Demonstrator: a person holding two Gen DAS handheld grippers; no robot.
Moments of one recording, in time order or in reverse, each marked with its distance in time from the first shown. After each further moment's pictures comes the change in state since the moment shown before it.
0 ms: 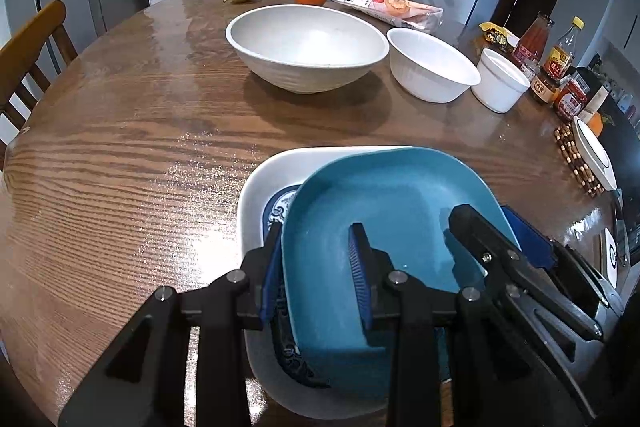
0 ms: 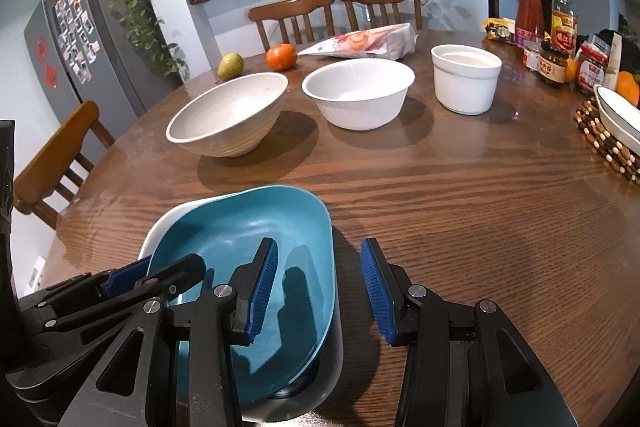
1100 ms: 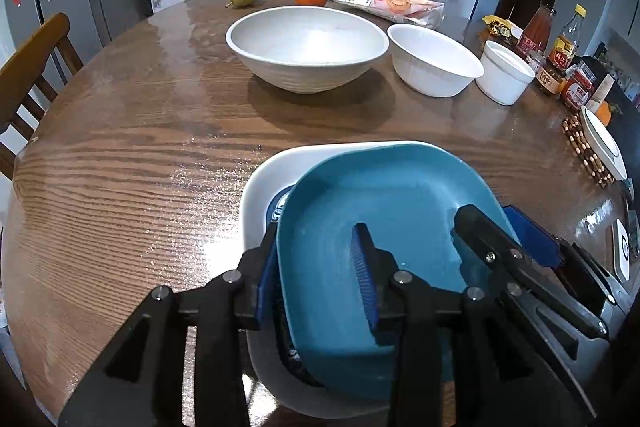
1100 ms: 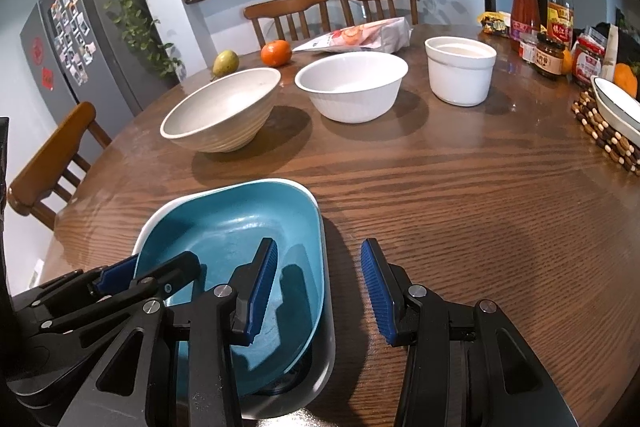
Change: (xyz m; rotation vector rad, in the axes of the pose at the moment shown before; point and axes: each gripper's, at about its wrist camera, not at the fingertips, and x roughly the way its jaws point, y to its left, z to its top) left arm -0.001 -0.005 -0.002 0.033 -0.013 0.051; right arm 0.003 -0.003 -0.006 0.018 0.004 -0.004
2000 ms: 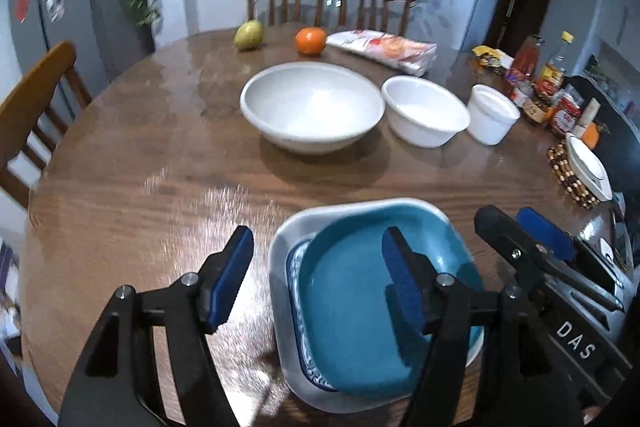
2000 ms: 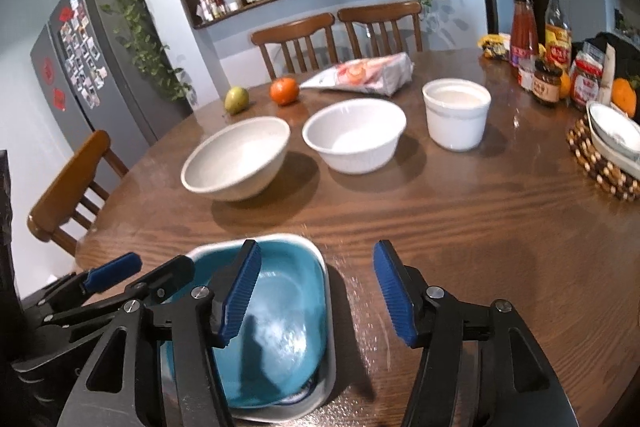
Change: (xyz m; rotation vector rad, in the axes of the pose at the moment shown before) left arm -0.040 0.005 0.031 0.029 -0.109 -0.030; right arm -0.033 -0.001 0.034 0.009 -0.074 0.052
